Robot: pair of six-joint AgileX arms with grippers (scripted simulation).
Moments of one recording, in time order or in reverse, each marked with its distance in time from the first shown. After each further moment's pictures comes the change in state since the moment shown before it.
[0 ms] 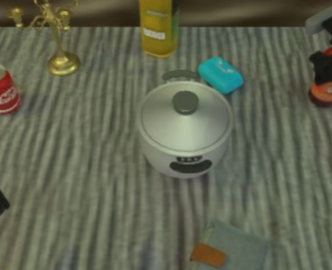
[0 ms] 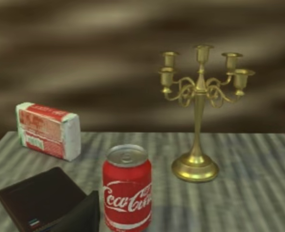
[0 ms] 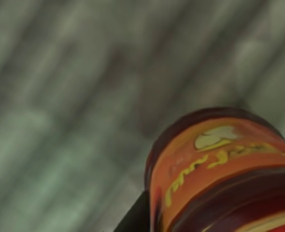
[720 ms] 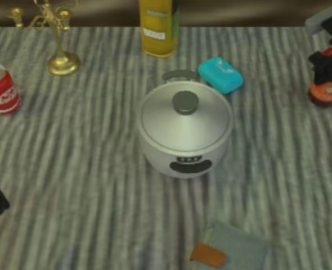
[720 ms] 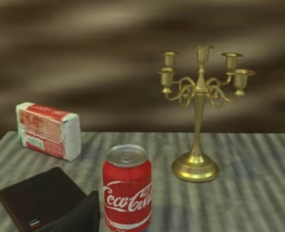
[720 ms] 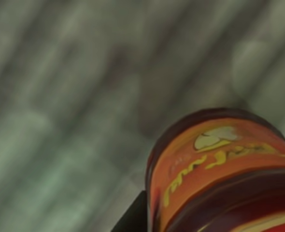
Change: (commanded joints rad) left arm 0.000 0.000 0.000 0.000 0.000 0.000; right arm 0.000 0.000 0.000 0.000 0.000 0.000
